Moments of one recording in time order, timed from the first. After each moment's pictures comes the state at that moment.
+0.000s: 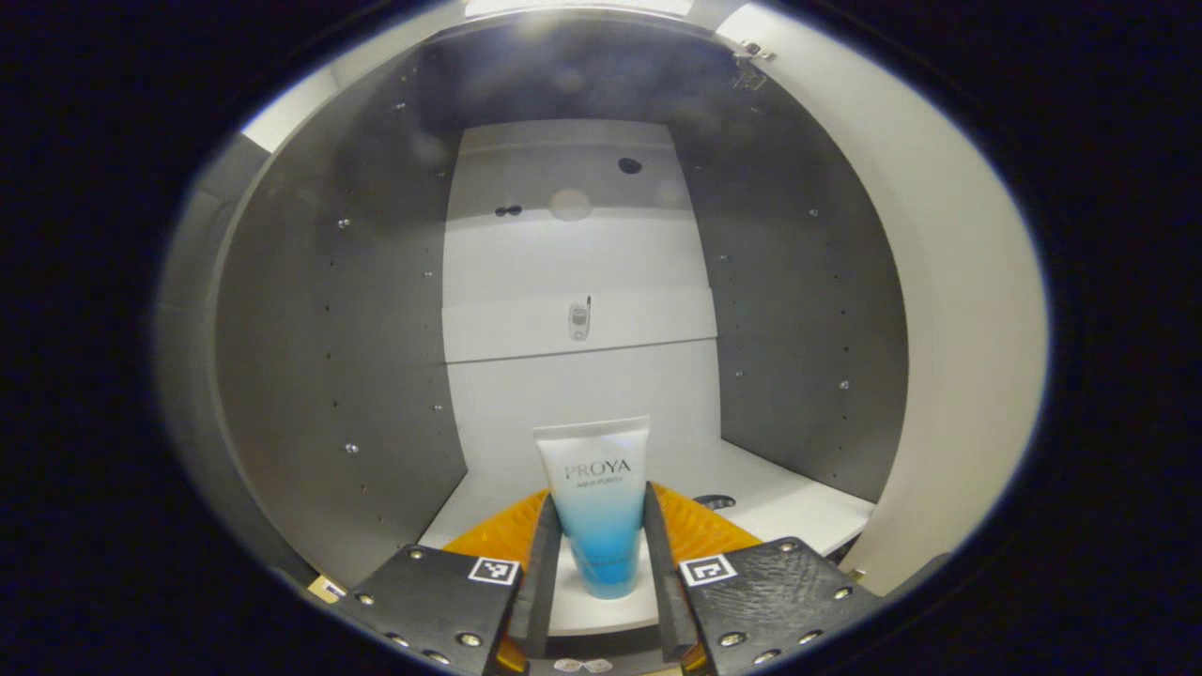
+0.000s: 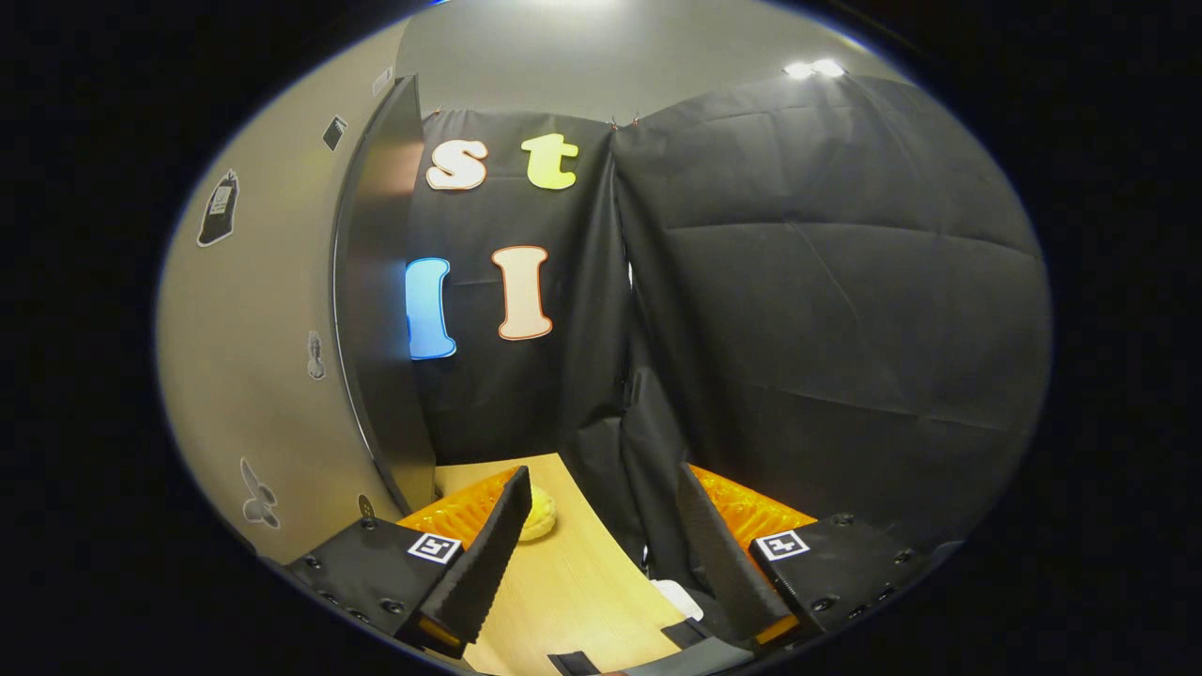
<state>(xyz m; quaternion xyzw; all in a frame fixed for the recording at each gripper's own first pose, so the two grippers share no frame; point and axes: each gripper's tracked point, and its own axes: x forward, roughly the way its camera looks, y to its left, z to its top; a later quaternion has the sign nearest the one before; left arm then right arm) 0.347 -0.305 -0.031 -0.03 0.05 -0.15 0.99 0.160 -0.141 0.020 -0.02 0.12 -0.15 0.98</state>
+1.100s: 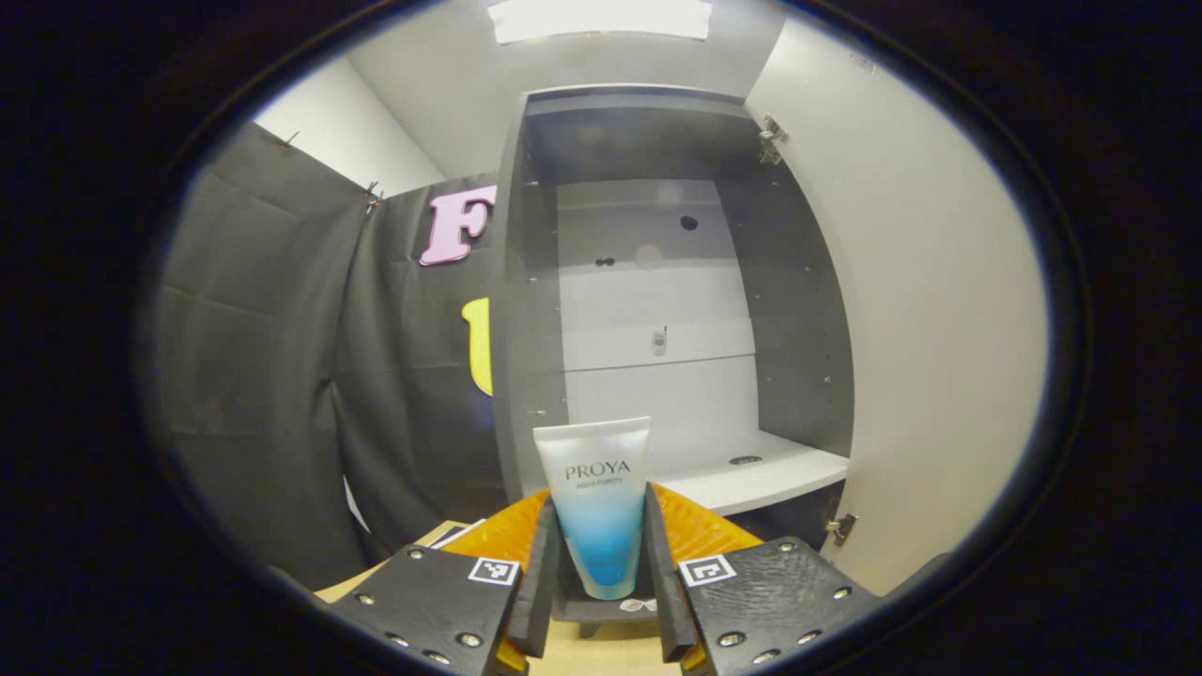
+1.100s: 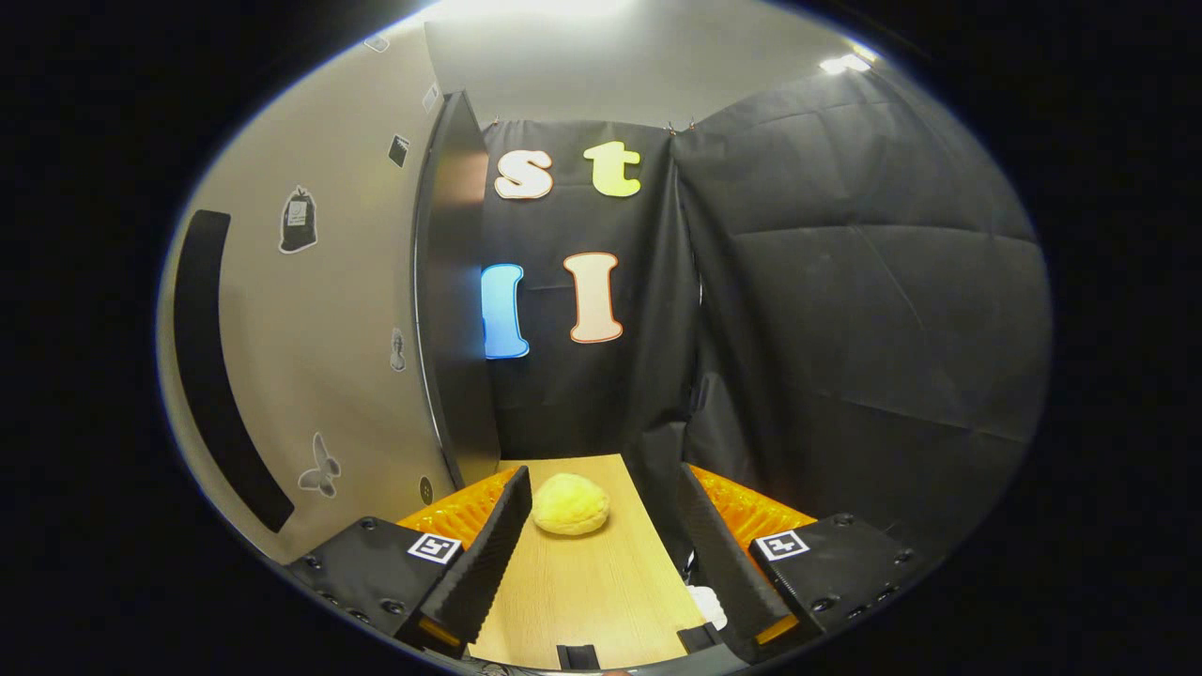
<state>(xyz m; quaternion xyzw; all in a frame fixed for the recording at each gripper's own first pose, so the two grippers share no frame) 0.186 -0.193 -0.025 -0.03 0.02 -0.04 1.00 0.143 -0.115 0.025 -0.02 0.12 -0.03 0.99</state>
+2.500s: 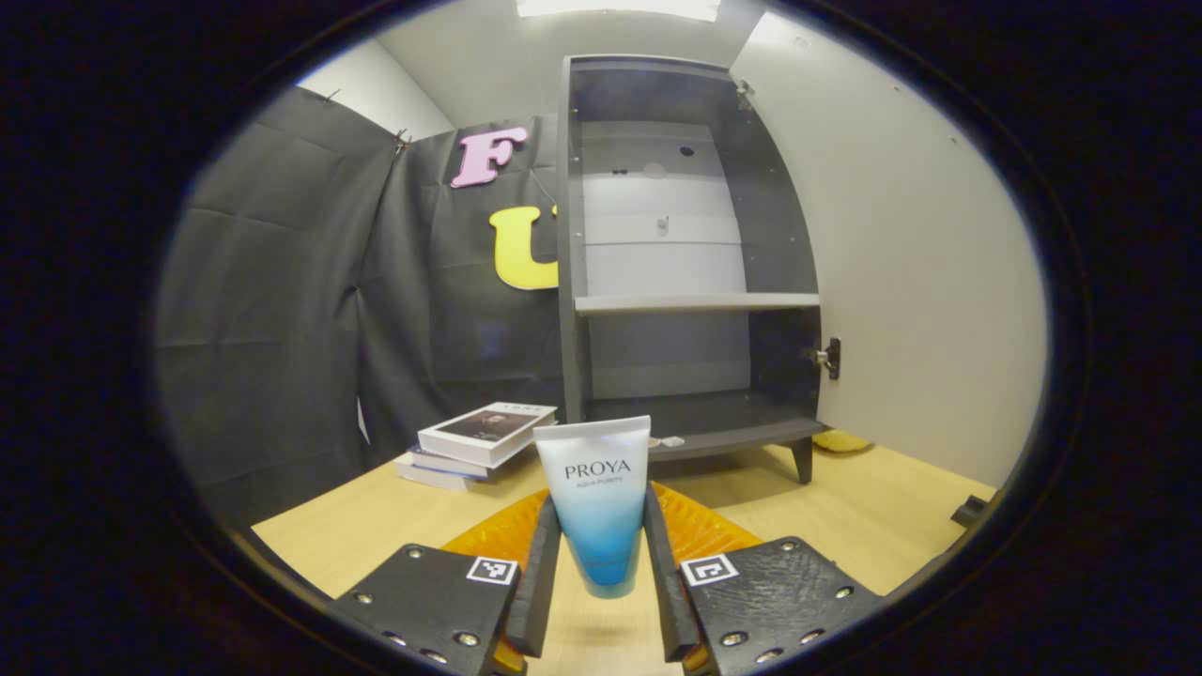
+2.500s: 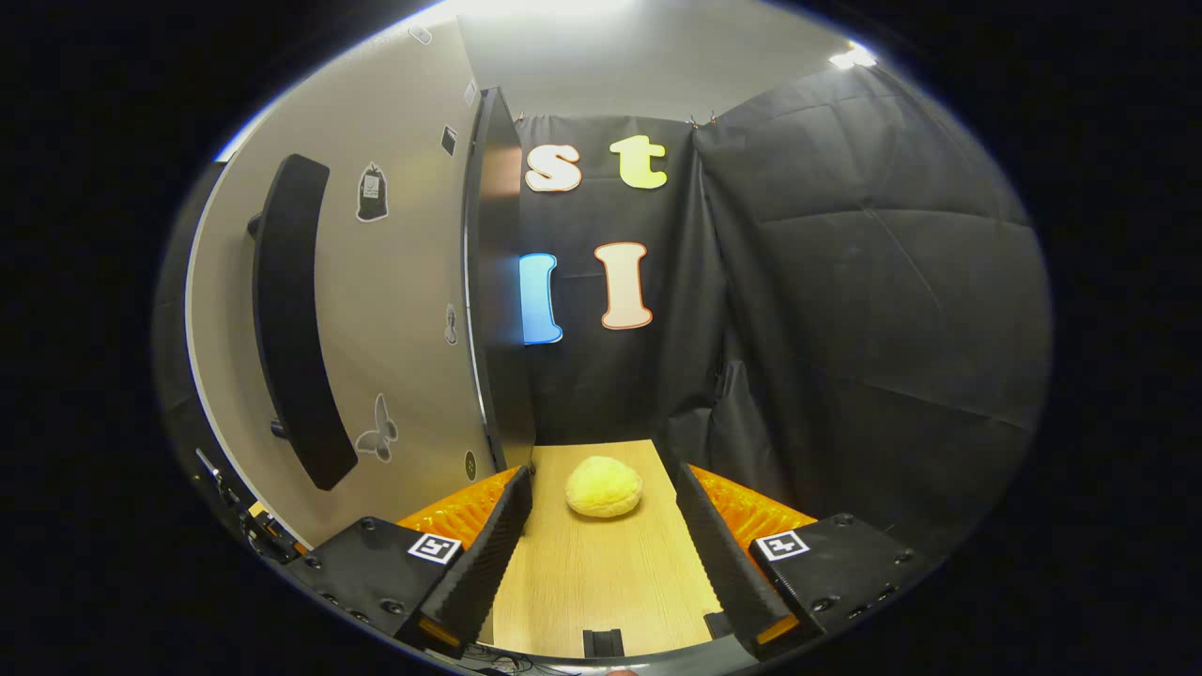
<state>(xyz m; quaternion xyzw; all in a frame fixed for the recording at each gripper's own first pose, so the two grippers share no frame) 0.029 -0.171 -0.241 -0.04 0.11 -0.06 0.99 0.117 -0.078 0.000 -0.02 0.14 0.01 0.99</state>
